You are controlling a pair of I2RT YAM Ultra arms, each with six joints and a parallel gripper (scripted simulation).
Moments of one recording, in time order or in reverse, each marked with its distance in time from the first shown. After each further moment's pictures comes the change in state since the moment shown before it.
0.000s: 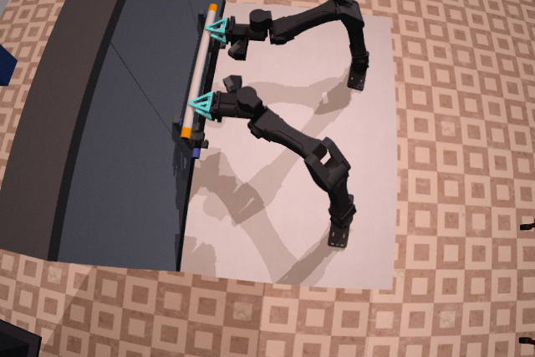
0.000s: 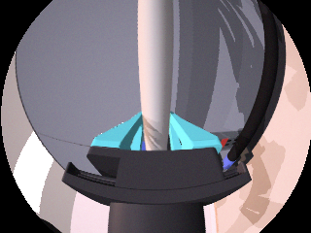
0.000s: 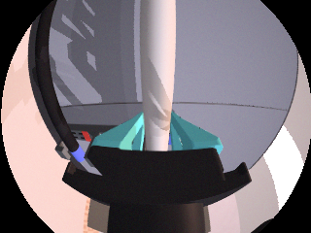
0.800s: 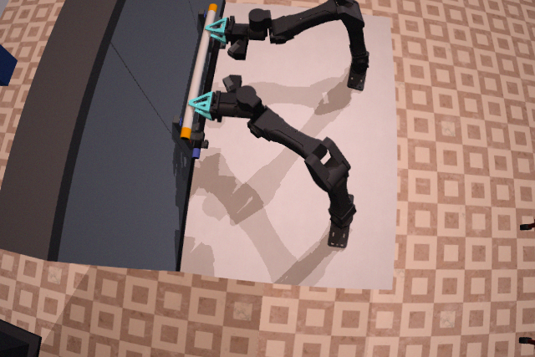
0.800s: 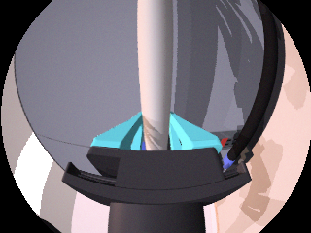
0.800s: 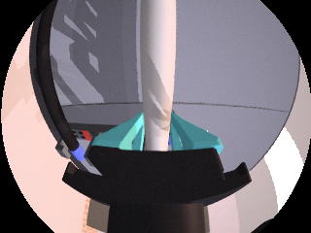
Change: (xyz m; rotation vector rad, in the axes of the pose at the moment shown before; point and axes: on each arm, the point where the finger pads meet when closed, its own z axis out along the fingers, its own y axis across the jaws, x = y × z) left arm 0.000 0.000 0.001 0.012 0.003 0.003; right arm 0.000 0.000 0.001 -0.018 0.001 -0.003
